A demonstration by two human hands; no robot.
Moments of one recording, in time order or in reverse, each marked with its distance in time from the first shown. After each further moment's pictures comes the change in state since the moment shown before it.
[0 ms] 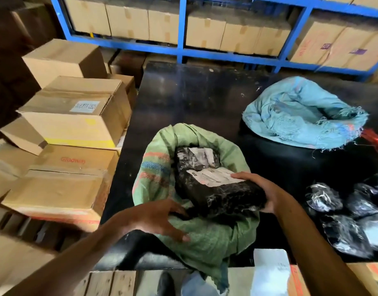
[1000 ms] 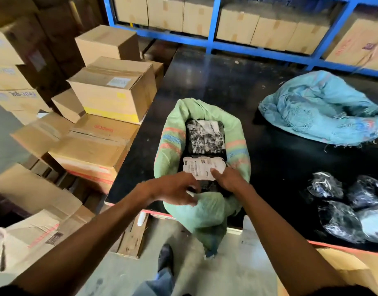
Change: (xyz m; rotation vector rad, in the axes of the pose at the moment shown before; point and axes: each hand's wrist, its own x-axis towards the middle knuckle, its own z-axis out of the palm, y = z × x) left_hand -0.021 0.072 0.065 0.159 0.220 -0.022; right_hand 0.043 0.082 0.030 -1.125 0.254 -0.335
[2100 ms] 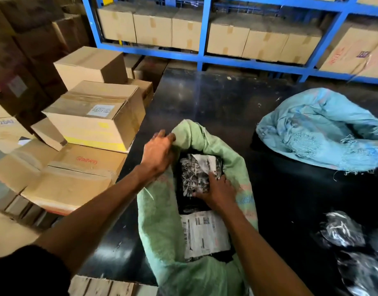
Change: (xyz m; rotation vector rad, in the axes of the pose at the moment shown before) left_hand 0.138 -0.093 -0.132 0.269 0.733 -0.277; right_hand 0.097 -0.039 -0.022 -0.275 0.162 -0.073
